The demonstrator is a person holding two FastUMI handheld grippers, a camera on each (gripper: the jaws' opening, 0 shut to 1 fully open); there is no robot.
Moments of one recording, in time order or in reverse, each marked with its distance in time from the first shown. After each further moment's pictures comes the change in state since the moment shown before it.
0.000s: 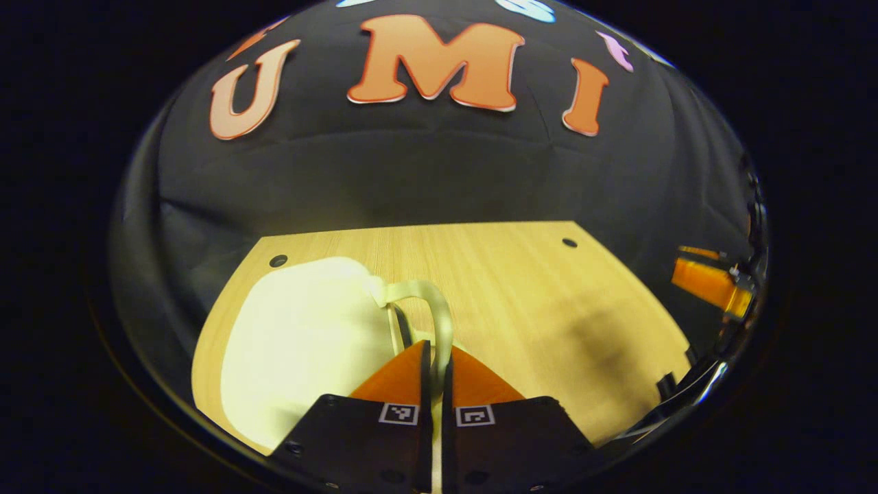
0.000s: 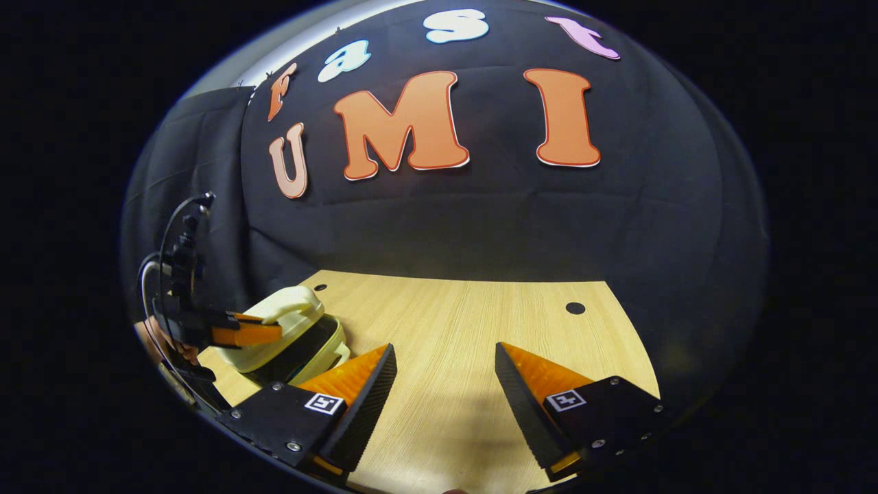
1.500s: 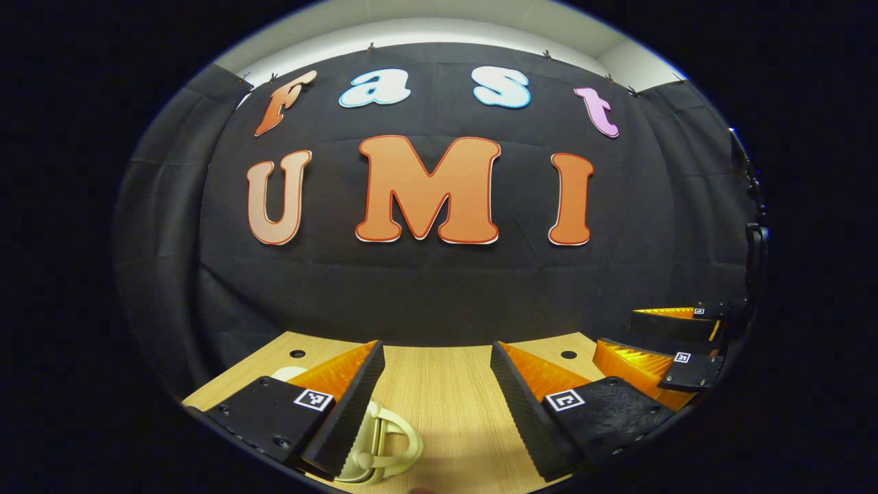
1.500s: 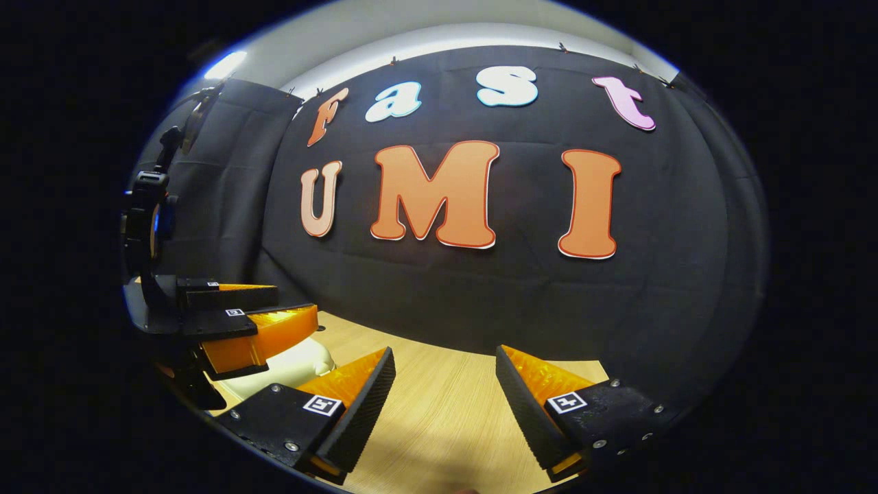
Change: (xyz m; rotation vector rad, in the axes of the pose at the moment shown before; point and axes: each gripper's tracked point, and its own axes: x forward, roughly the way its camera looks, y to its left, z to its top) left arm -0.084 -0.055 0.117 -0.080 -0.579 0.149; right arm -0.003 0.032 0.072 -0.171 -0.313 0.008
